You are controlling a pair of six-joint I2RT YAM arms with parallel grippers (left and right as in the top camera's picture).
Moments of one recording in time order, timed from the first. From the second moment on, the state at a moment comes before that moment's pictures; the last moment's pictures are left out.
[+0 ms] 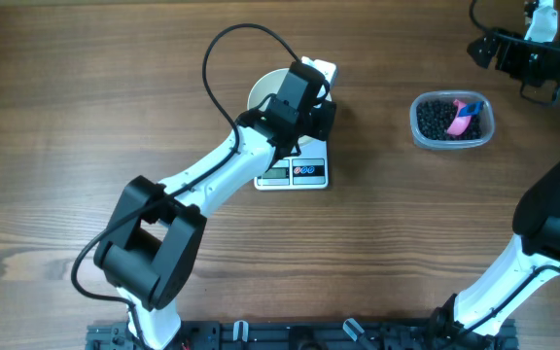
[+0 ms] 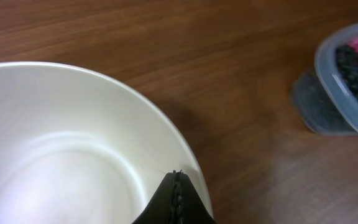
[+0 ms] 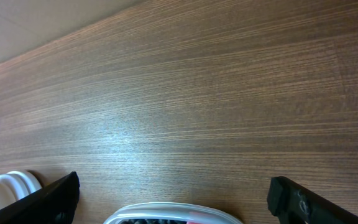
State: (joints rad) left arm -0.61 1.91 1.33 -0.18 0.04 -0.23; right arm -0.38 2.07 1.81 -0.77 -0.49 -0.05
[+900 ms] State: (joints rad) left arm -0.77 1.62 1.21 -0.91 0.17 0.04; right arm -0.38 2.07 1.81 -0.77 -0.49 -0.05
